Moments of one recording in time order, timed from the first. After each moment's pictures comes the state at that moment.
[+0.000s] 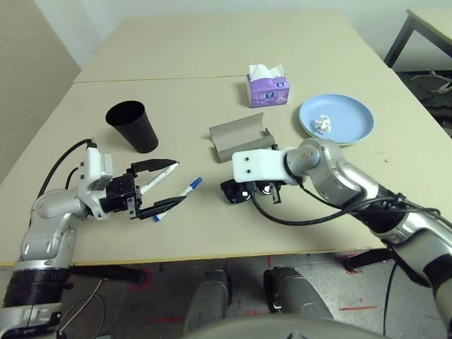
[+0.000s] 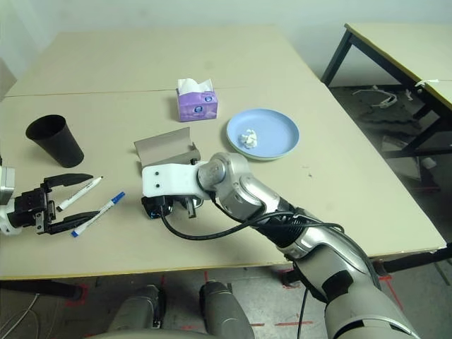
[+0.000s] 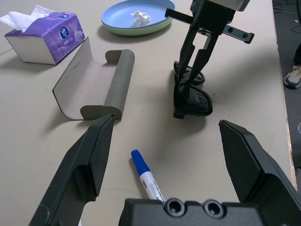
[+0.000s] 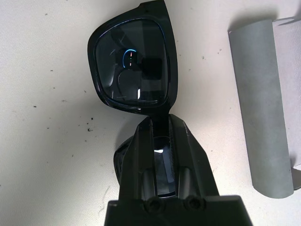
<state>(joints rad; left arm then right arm) -0.07 0.77 0.23 0.06 -0.54 -0.06 -1.32 -0.82 -0.52 0.77 -0.17 -0.30 0.62 1.17</state>
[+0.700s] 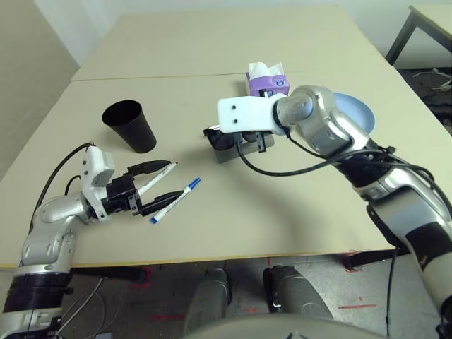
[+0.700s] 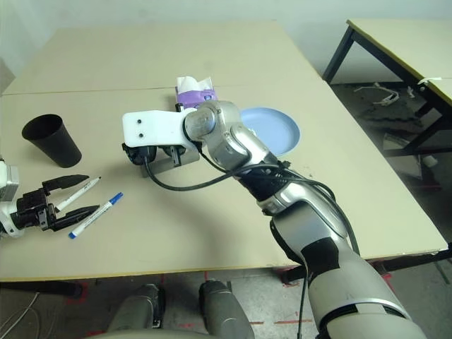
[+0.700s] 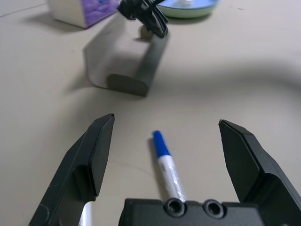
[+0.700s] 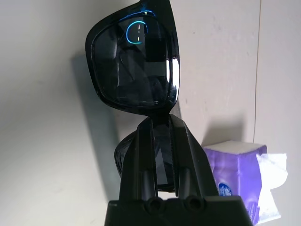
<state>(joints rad) -0.03 0.75 0.24 0.05 -0.54 0.08 -1.14 -1.14 -0.31 0.65 0.43 -0.39 0.15 0.98</state>
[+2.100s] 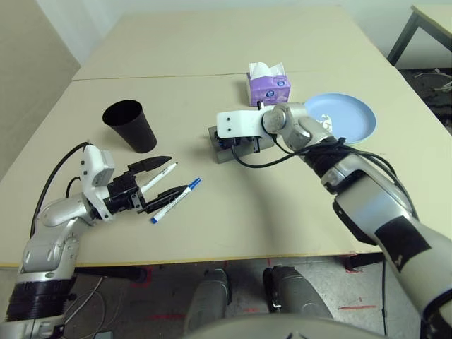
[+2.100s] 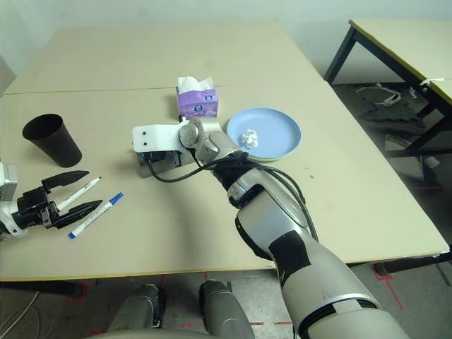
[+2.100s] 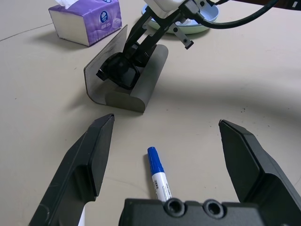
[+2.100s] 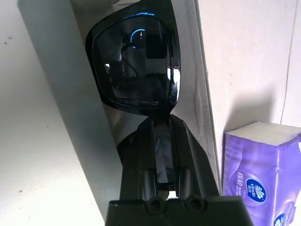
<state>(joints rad) 0.00 0.73 0.26 -0.04 -0.55 0.08 -1.12 -1.18 -0.17 0.63 0.83 -0.53 0.06 0.89</state>
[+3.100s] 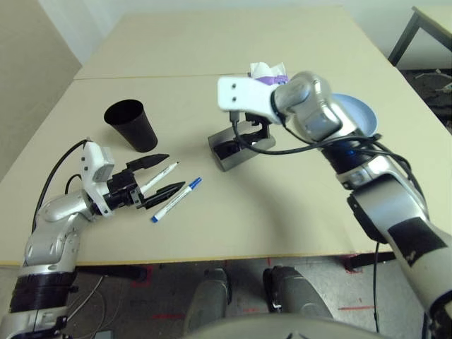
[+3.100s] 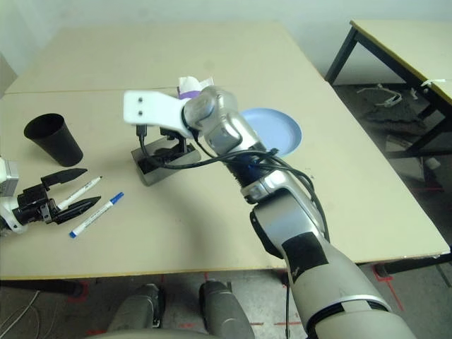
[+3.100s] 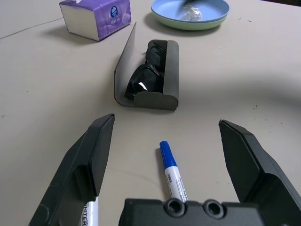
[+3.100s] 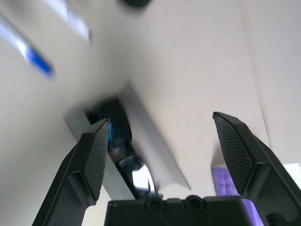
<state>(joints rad) -0.04 0.72 0.26 0.04 -0.53 0.06 -1.13 -1.14 -0.32 0.31 0.17 -0.19 0.48 1.24</state>
